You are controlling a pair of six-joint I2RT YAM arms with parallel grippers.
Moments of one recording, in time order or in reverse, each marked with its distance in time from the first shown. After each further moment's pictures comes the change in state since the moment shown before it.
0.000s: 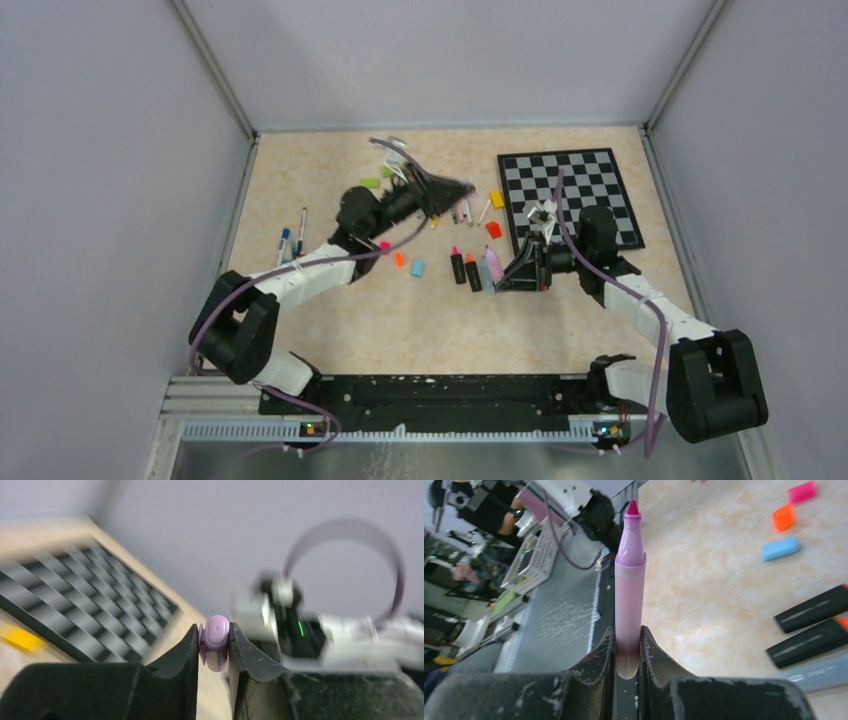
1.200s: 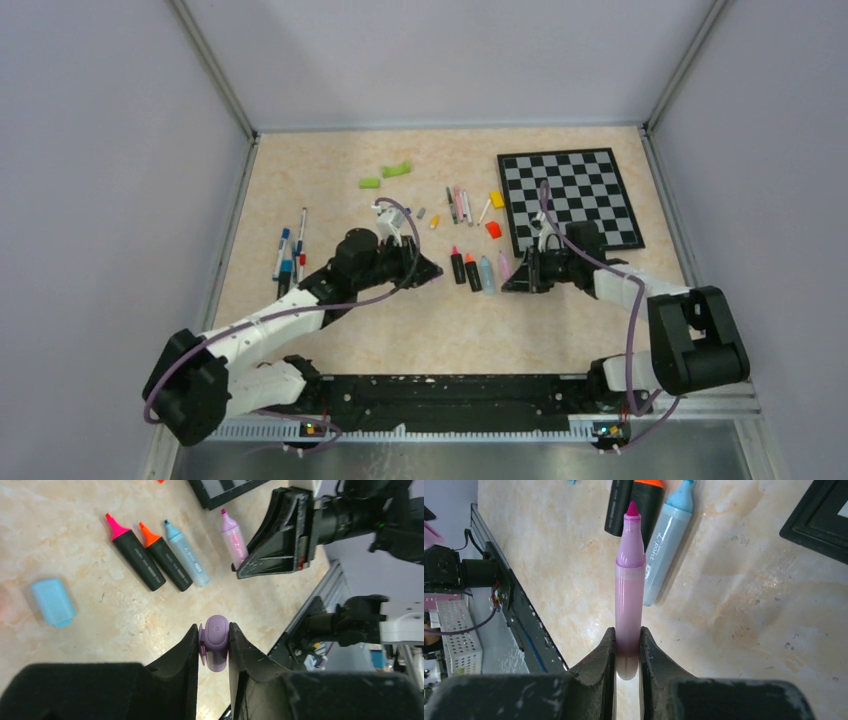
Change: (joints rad) left arm 0.024 -0.412 -0.246 -0.744 -0.215 0.151; right arm -0.041 0.195 -0.053 -0.283 0.547 -0.043
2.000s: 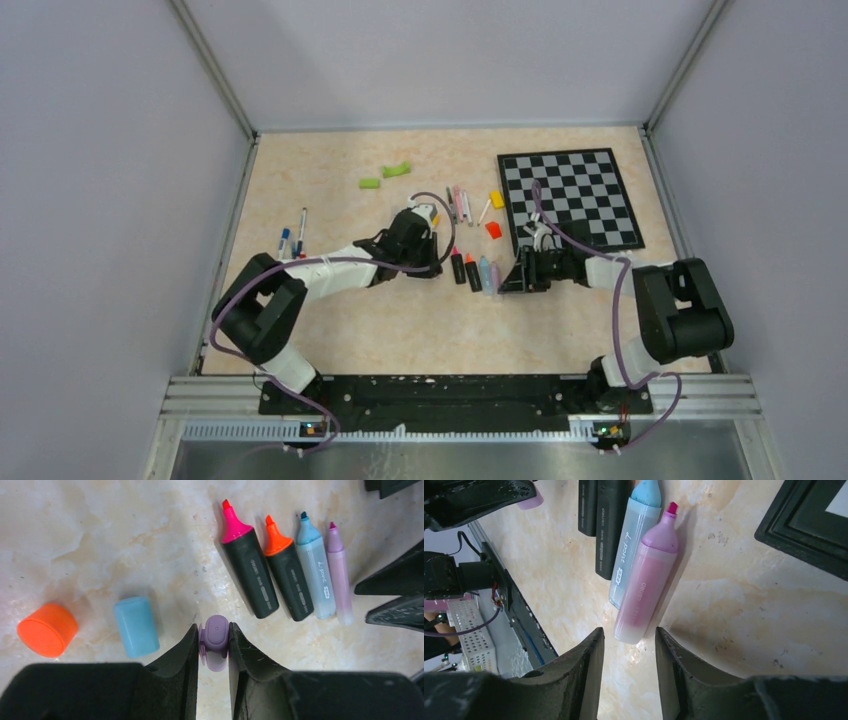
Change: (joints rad) left arm -0.053 0.523 0.295 -0.239 -0.252 0.133; right arm 0.000 0.178 0.056 -0.013 -0.002 0.010
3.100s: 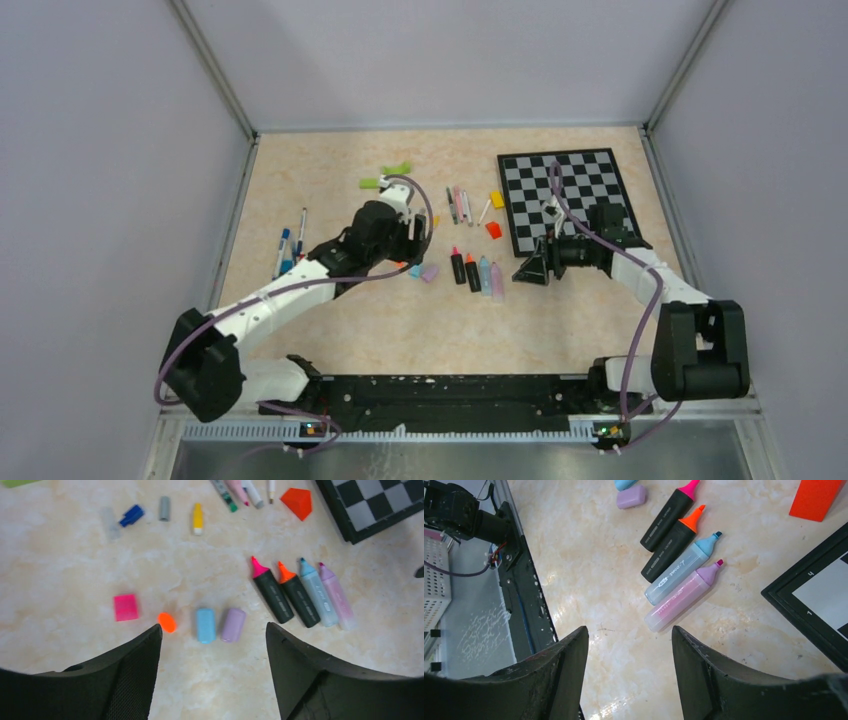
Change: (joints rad) left arm 0.020 -0.303 0.020 -0.127 -0.181 0.237; right arm -0.140 -0.195 0.125 -0.309 -0.232 -0.478
